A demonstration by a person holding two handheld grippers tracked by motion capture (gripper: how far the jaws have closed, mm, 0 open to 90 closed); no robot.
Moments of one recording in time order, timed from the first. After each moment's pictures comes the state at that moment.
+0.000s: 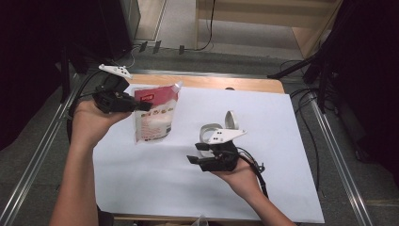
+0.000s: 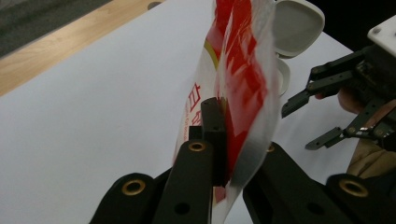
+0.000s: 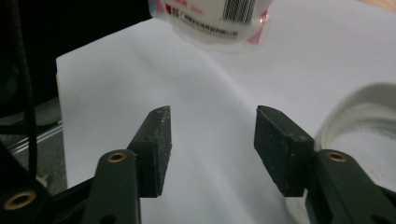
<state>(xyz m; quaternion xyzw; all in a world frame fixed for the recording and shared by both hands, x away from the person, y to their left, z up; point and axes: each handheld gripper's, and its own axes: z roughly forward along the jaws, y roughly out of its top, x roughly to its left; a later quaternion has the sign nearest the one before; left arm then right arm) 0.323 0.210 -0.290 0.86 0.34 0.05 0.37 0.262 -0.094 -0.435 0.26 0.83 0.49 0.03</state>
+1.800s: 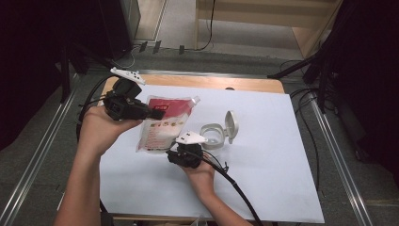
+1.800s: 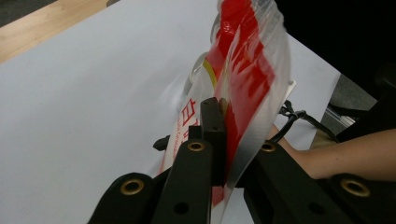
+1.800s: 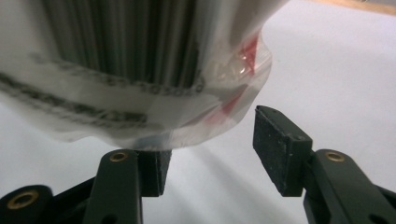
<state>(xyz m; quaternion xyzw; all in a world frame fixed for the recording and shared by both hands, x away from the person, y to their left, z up) 0.305 0.179 -0.282 0.87 0.33 0.01 0.37 0.284 -0.002 -0.503 0.36 0.77 0.51 0.13</state>
